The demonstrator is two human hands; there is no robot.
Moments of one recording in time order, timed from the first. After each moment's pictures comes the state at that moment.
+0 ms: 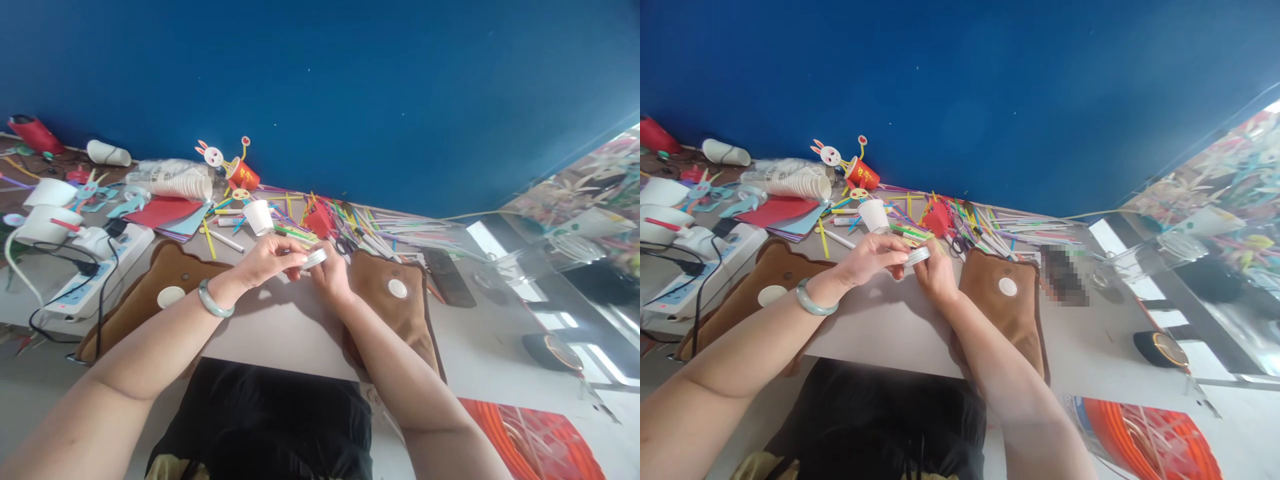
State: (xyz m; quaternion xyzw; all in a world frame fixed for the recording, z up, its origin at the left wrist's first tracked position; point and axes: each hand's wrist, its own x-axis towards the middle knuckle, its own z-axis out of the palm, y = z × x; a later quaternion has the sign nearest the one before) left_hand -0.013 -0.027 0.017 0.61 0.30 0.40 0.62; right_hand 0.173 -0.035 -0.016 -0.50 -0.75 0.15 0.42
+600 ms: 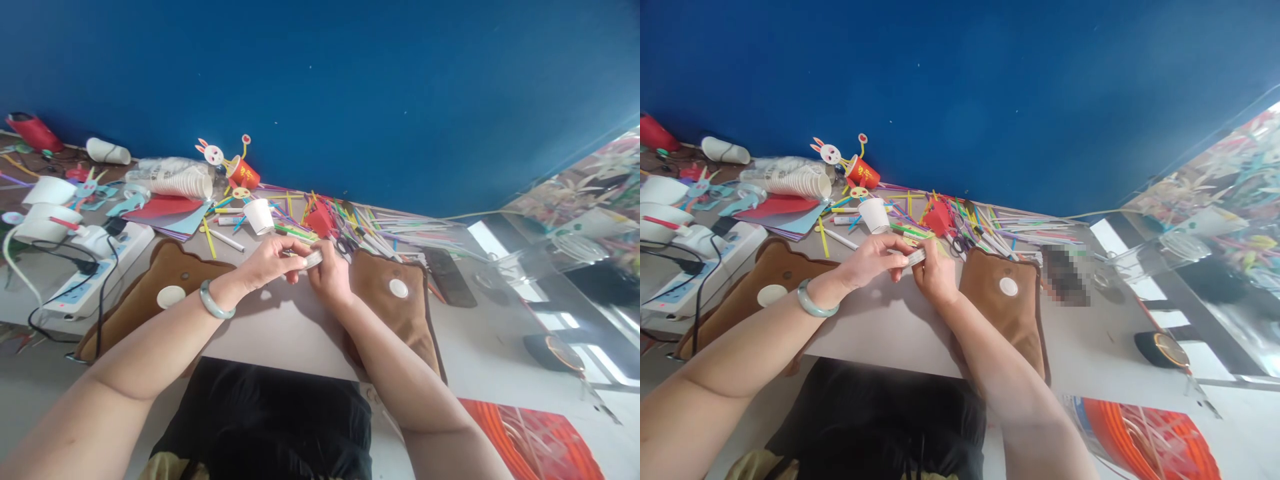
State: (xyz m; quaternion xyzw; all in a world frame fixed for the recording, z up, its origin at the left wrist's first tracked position) left_hand -0.008 -0.033 0.020 0.61 0.32 0.40 0.60; right_hand 0.170 -0.039 -0.018 -0.50 -0.78 0.03 0.38
